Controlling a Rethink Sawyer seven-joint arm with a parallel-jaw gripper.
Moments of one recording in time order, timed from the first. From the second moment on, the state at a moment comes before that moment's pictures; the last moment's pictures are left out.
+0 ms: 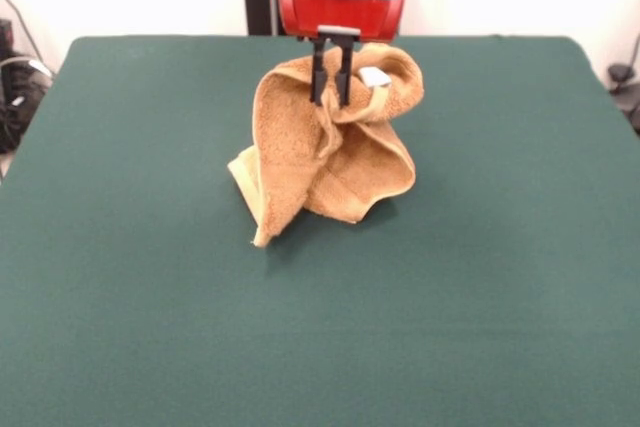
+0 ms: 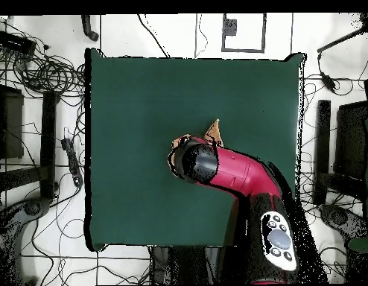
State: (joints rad) arm -0.18 -0.67 -0.07 1.70 0.06 0.41 1.57
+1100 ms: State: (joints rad) arm -0.16 -0.74 -0.07 1.70 0.06 0.42 1.57
